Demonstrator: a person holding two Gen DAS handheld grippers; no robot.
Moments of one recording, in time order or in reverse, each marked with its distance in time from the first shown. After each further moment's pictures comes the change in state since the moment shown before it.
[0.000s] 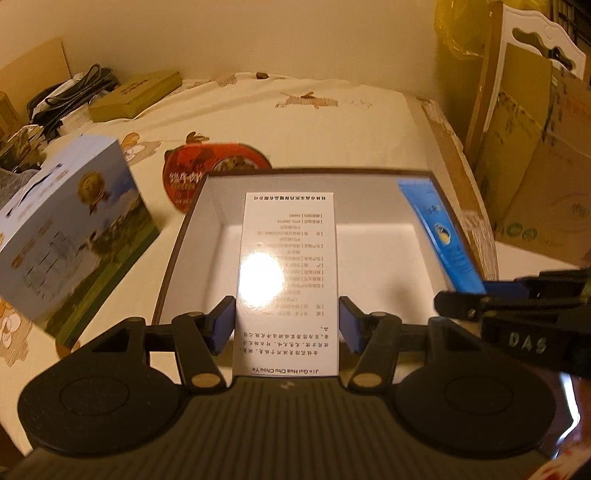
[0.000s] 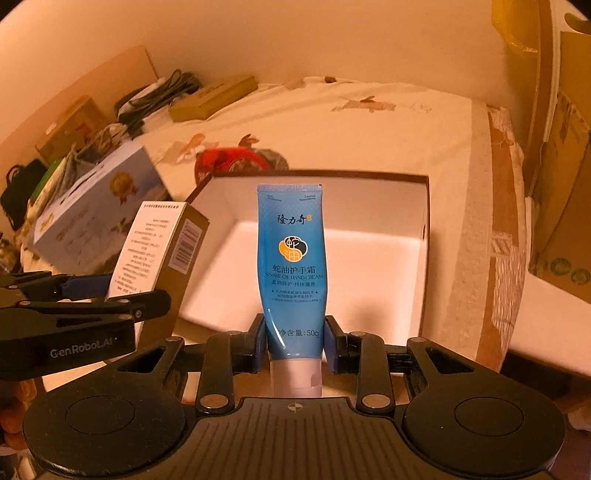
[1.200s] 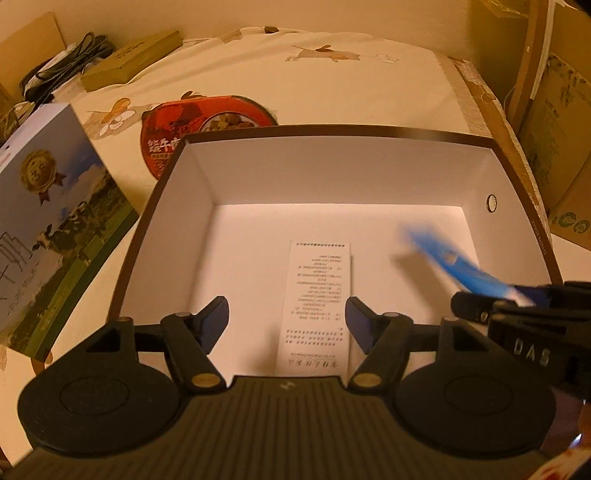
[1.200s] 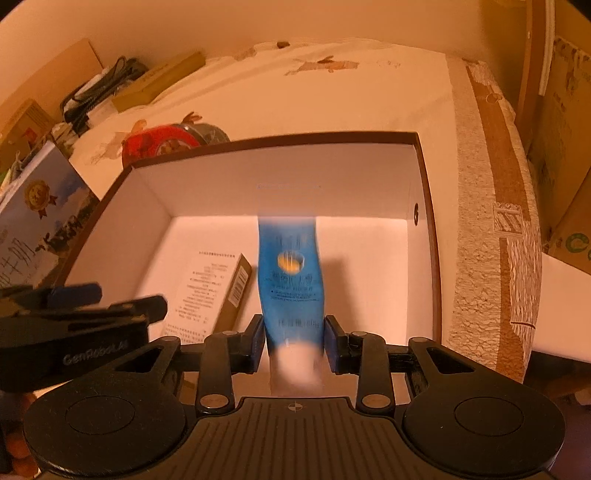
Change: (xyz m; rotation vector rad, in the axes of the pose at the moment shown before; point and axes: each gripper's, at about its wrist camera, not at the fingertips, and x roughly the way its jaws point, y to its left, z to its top) left arm 0.112 0.001 0.015 -0.001 0.132 0.054; right arm 0.094 -0.035 0.017 0.089 0.075 -0.106
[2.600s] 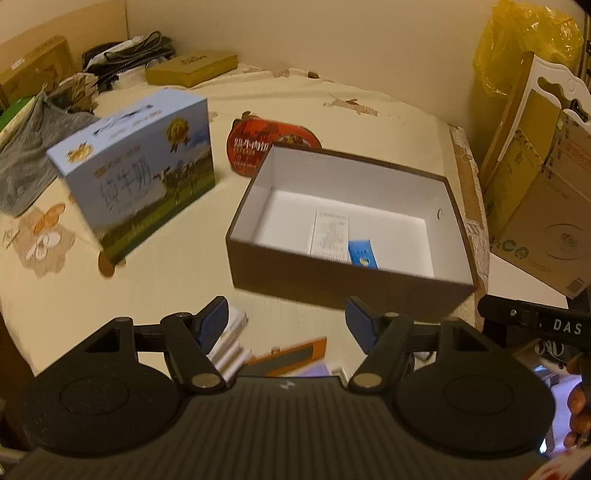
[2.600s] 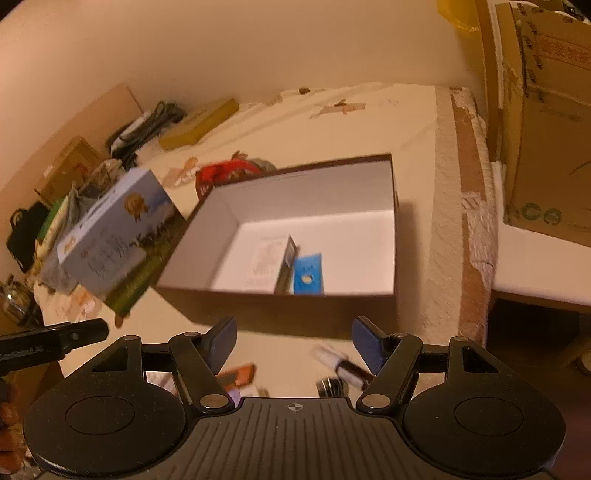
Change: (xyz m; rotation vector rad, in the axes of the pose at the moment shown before) left arm -0.201 0.058 -0.121 -0.196 -0.119 -0.040; right arm -0.169 0.014 -0.092 0.051 -0.101 0.124
